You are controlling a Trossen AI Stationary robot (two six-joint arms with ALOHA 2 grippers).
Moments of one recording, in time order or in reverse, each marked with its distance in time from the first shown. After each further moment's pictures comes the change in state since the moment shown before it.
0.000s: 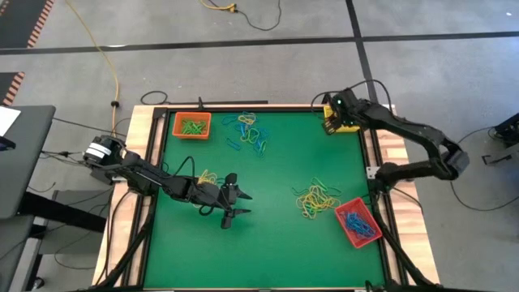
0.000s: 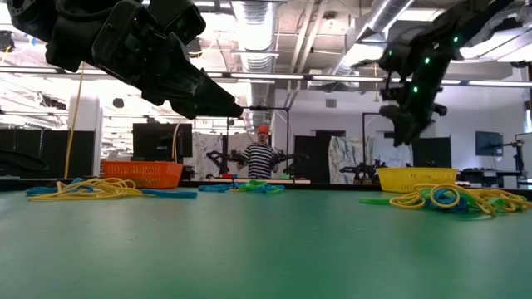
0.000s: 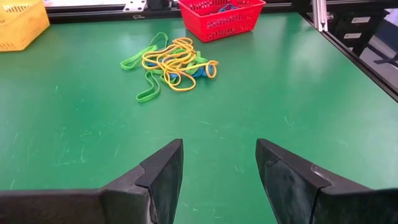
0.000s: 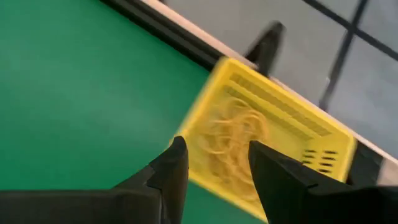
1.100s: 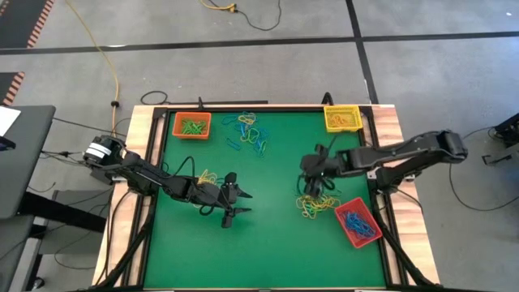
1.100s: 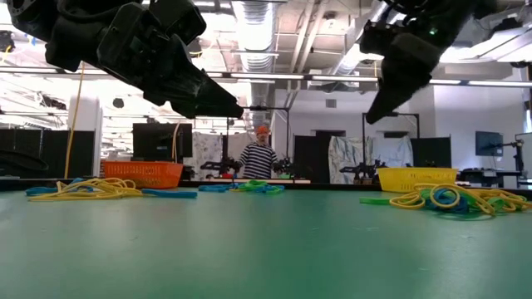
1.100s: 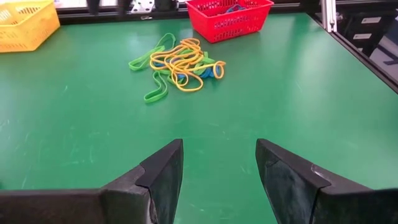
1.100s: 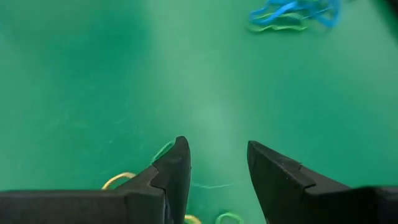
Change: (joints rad) left arm 0.000 0.000 0.001 0.000 -0.028 0.000; right arm 0.899 0.051 0.000 0.059 0.003 0.203
